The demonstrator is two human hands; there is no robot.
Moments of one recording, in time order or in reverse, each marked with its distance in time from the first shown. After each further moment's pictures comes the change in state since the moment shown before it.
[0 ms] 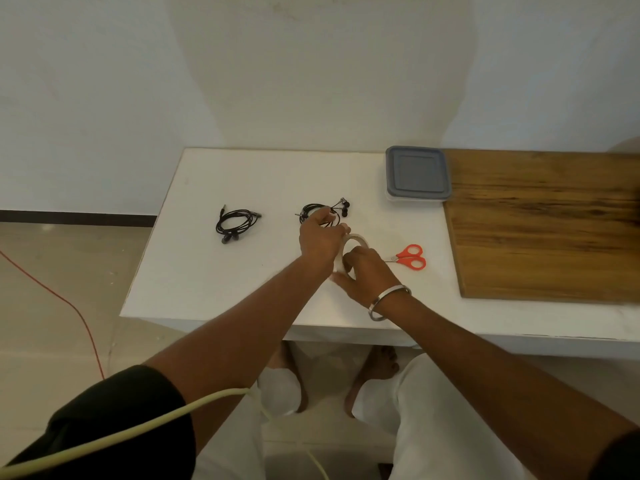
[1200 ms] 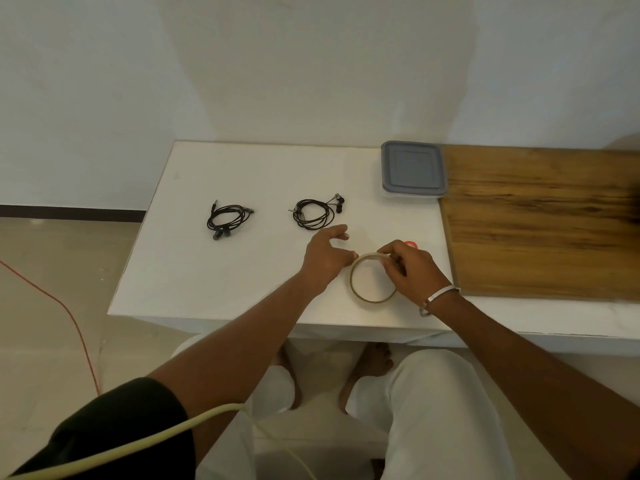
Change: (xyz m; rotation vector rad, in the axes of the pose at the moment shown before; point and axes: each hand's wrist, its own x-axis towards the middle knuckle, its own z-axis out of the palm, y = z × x) left_hand -0.010 -0.033 -0.001 0.181 -0.293 -0.003; right_hand -0.028 0.064 -0.043 0.136 0.082 0.079
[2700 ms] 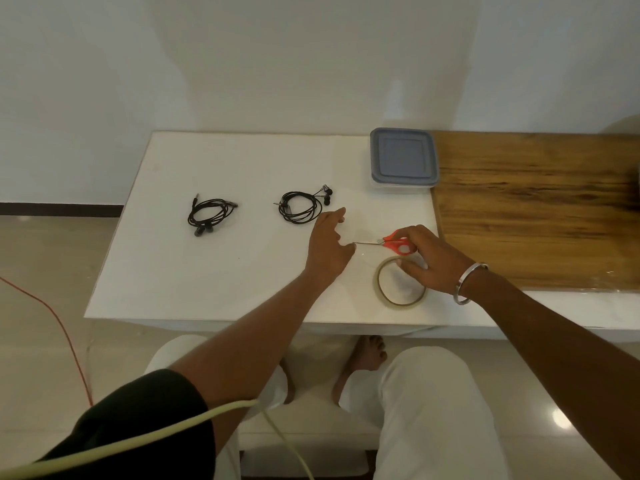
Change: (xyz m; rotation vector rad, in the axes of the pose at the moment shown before) left_hand 0.016 -0.010 0.027 0.330 0.076 0.319; right_hand 0.011 0.048 -0.043 -0.172 -0.220 -0.093
